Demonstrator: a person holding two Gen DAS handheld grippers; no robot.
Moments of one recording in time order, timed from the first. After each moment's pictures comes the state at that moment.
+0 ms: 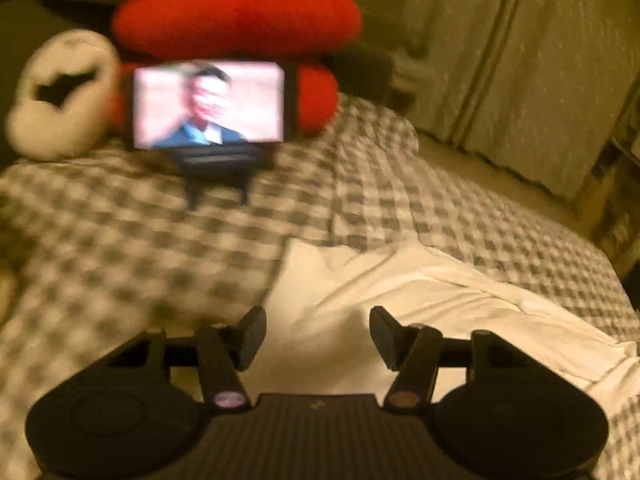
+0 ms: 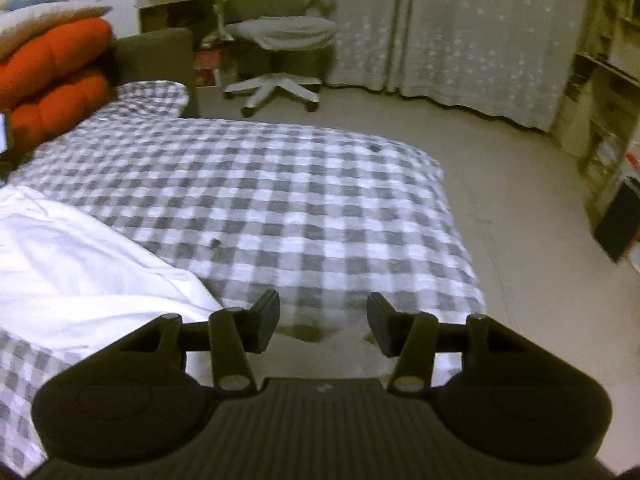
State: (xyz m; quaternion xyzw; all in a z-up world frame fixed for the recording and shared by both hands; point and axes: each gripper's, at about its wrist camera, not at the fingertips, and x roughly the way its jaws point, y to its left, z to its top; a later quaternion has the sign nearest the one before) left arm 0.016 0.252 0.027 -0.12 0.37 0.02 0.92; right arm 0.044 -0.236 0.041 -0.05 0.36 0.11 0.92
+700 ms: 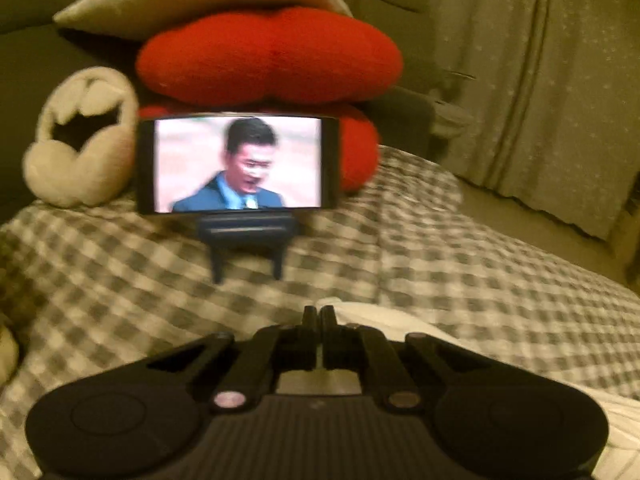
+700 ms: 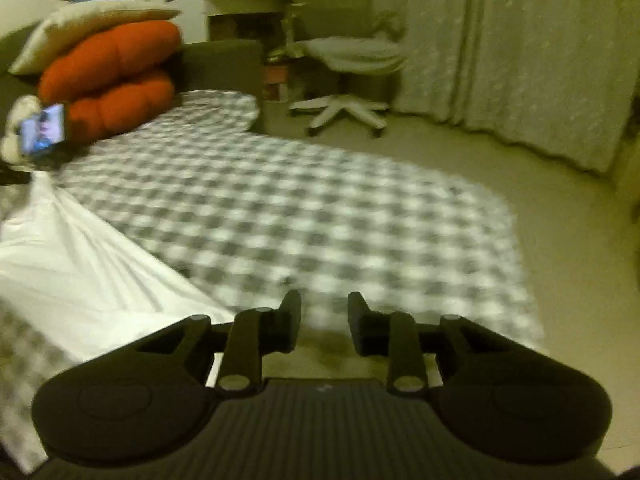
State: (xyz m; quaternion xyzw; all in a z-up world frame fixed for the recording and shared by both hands) left arm 0.031 0.267 0.036 -0.11 0.29 0.11 0.95; right arm 0.050 -0.204 0.041 -0.07 0.35 0.22 0.91
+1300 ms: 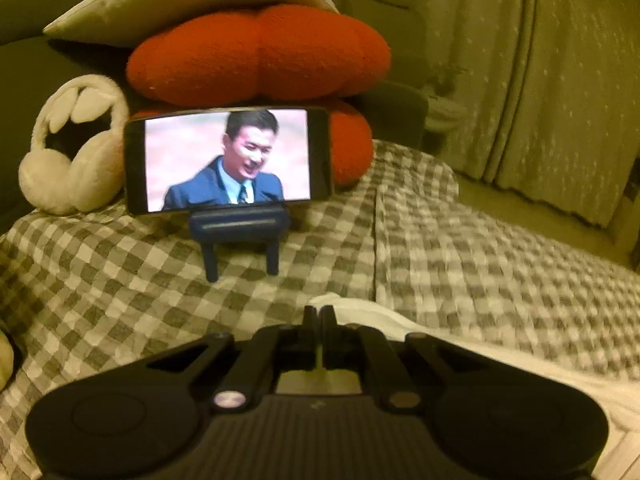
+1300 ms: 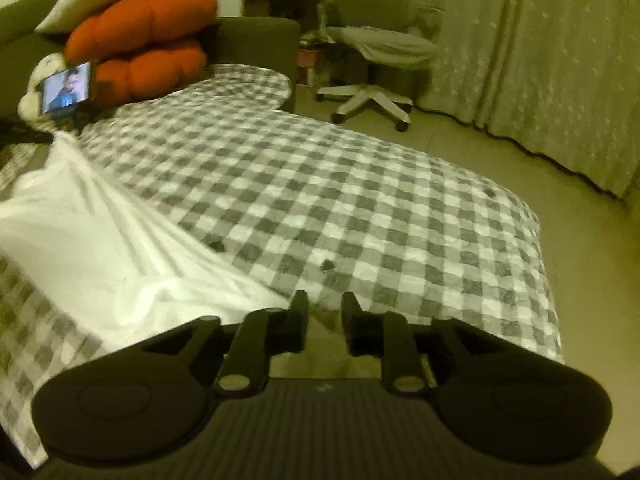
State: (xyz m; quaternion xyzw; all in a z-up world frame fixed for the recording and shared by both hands) left arm 0.033 0.257 0.028 -0.08 0.29 0.10 0.95; right arm 0.038 -0.184 0.039 -0.12 0.33 0.24 0.90
